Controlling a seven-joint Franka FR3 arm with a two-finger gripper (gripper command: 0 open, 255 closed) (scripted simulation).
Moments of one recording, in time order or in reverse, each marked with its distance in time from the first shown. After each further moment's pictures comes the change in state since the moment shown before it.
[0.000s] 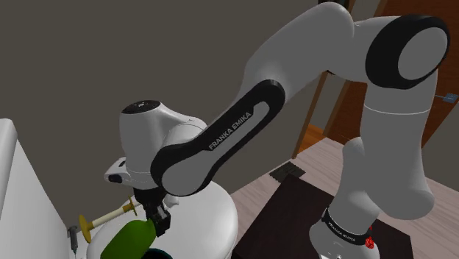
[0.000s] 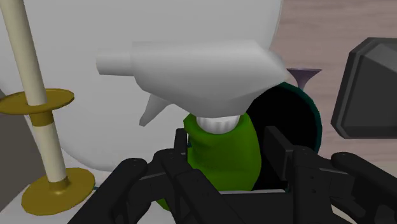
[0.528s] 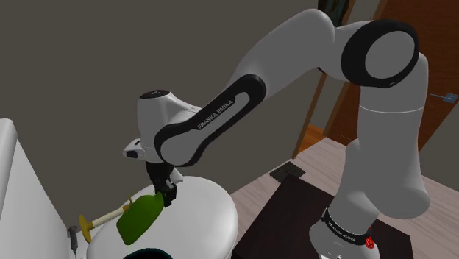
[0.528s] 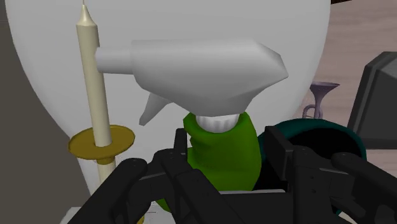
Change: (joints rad) arm -0.111 0.035 -0.052 0.034 0.010 -0.003 -0.168
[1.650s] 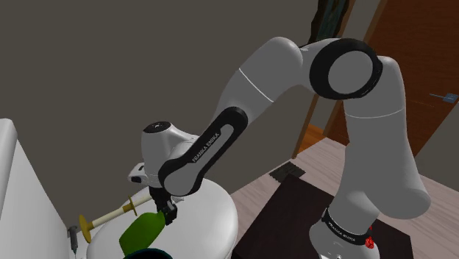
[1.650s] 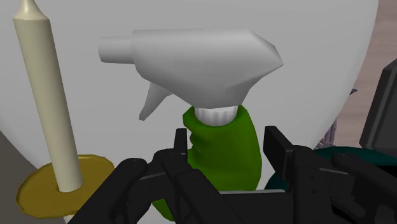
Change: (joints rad) arm 0.018 0.168 -0.019 -0.010 -0.030 0.176 0.017
